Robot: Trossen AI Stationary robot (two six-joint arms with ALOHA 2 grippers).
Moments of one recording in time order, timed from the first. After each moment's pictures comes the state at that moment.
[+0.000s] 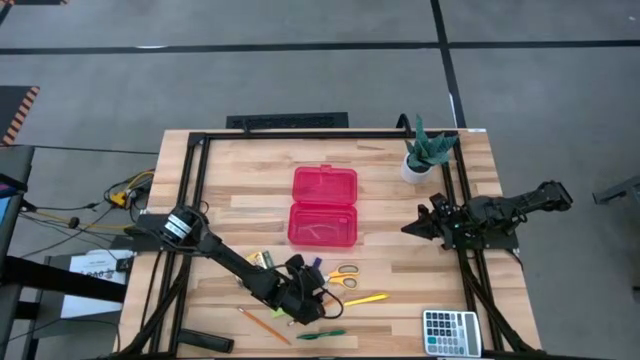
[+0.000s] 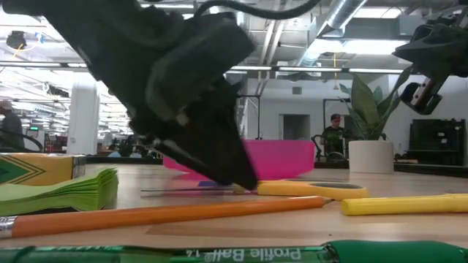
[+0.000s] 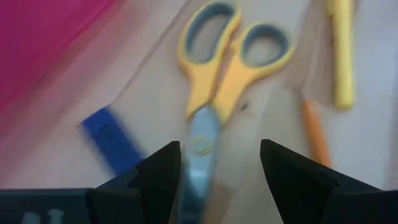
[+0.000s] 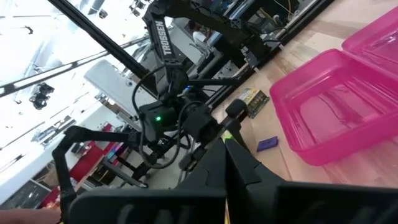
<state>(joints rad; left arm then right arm) -0.54 2.10 1.26 -0.17 -0.59 -0.84 0.27 0.04 0.01 0.04 0.11 0.84</state>
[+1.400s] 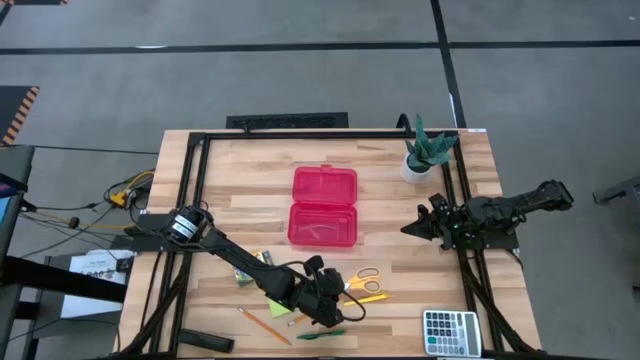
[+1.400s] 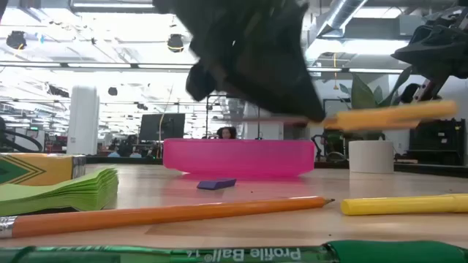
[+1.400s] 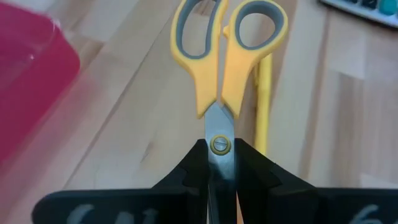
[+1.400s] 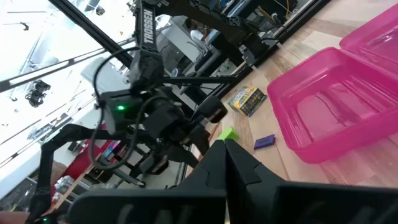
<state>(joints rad) -0.50 2.13 1.55 -0.34 -0.50 -0.72 0.27 0.05 0.01 0.05 0.11 0.83</state>
